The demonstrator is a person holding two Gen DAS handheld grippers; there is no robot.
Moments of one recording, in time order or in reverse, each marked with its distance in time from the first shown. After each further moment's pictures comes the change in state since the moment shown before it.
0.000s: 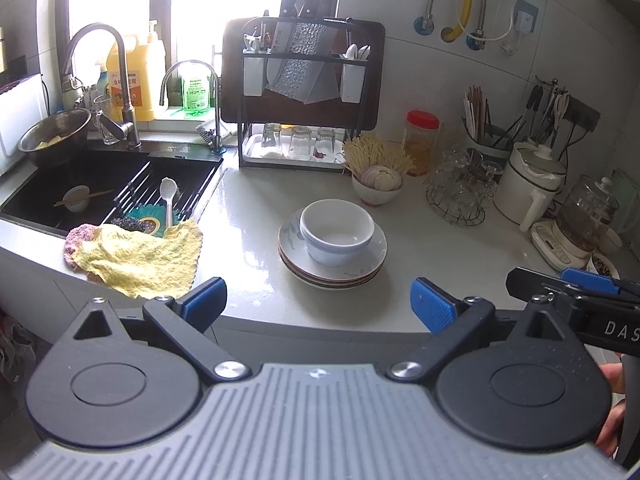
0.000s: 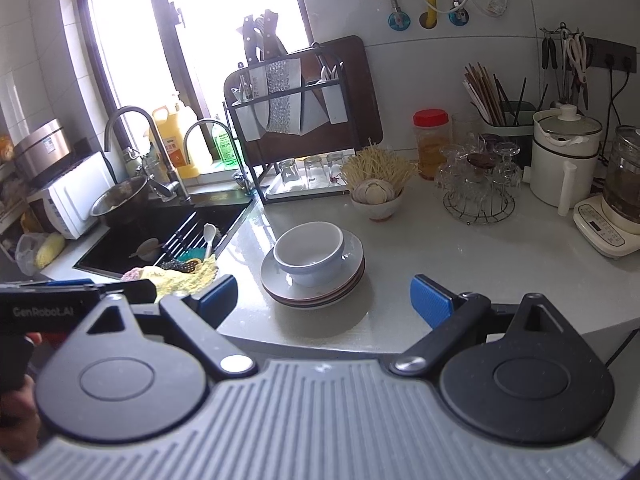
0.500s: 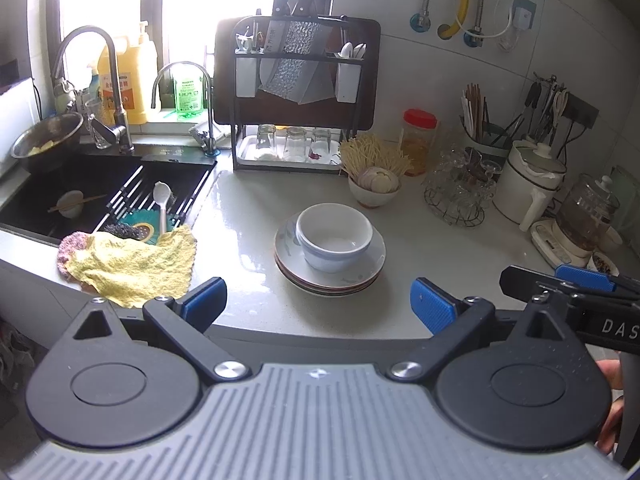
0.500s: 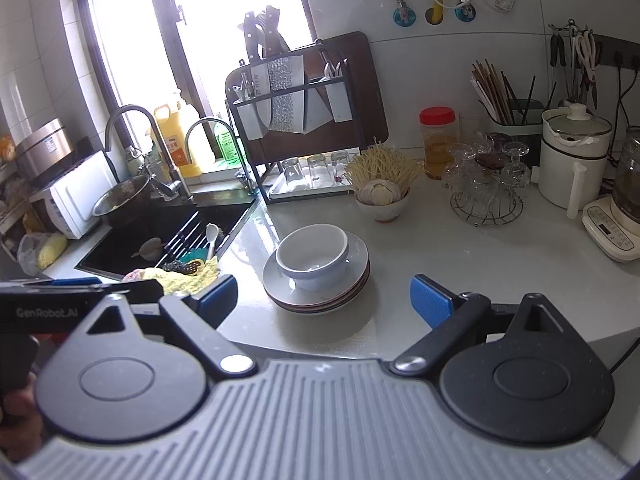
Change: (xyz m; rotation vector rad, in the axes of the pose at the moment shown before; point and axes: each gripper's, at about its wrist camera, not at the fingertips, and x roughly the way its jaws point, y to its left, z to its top) left arm 0.014 -0.003 0.013 0.023 -0.002 -0.009; right arm 0.013 -0.003 0.009 0.007 0.011 0.017
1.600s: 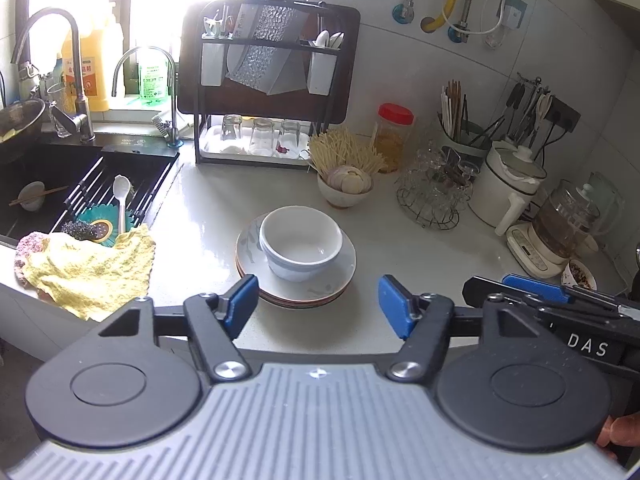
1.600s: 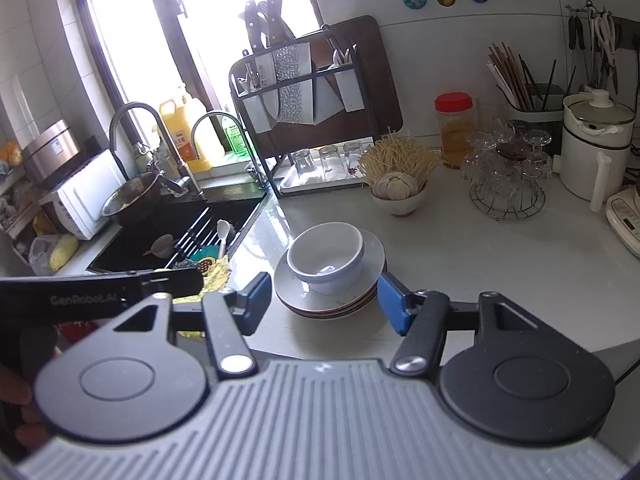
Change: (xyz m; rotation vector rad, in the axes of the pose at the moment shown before) left arm 0.044 0.000 0.031 -0.031 0.048 -0.114; right arm 0.030 -0.004 0.016 0.021 0.048 0.046
